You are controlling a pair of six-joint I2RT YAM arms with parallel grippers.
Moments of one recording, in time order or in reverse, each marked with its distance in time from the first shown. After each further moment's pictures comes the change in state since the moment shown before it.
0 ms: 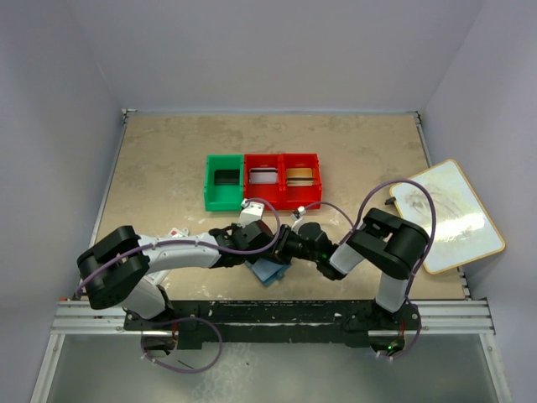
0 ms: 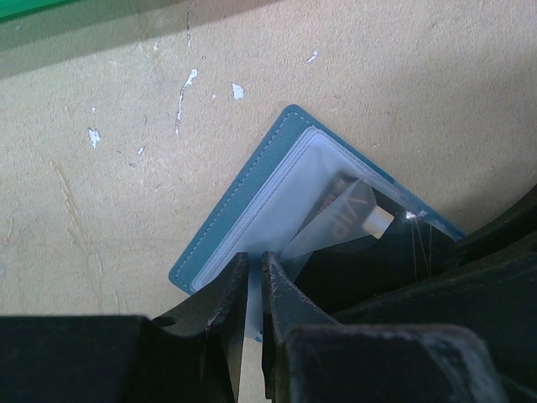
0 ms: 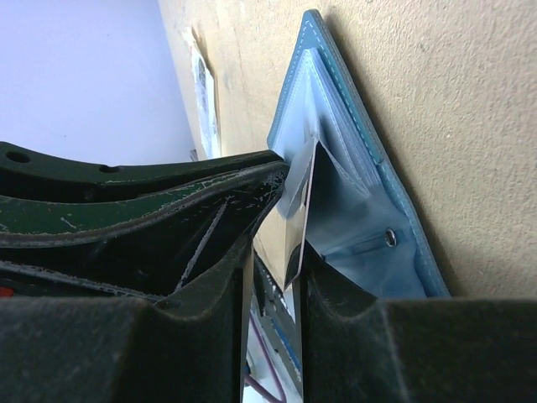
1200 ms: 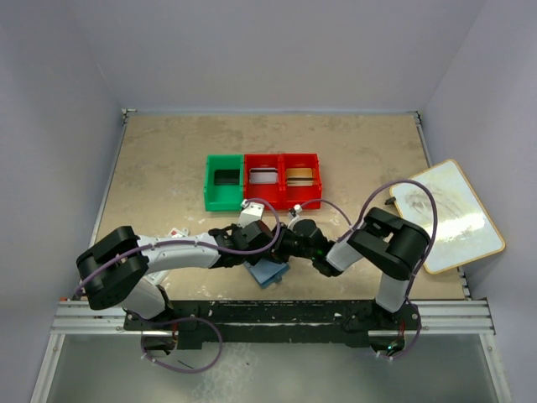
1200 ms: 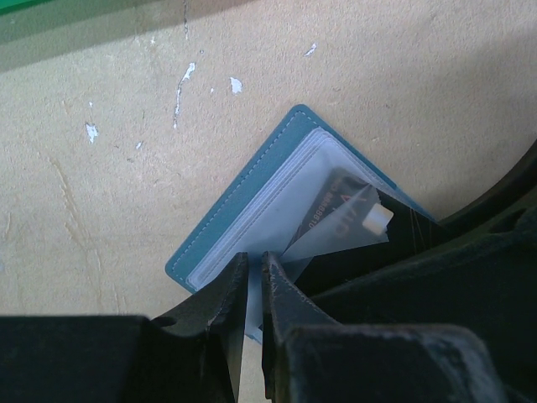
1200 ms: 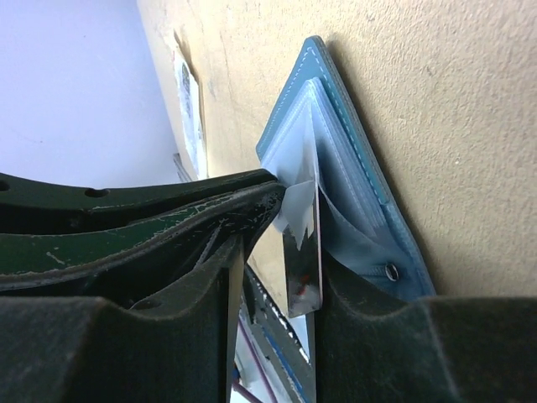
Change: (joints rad) left arm 0.000 -0.006 -0.001 -0.008 0.000 0.000; right arm 0.000 0.007 0.057 -0.099 0.006 -0.032
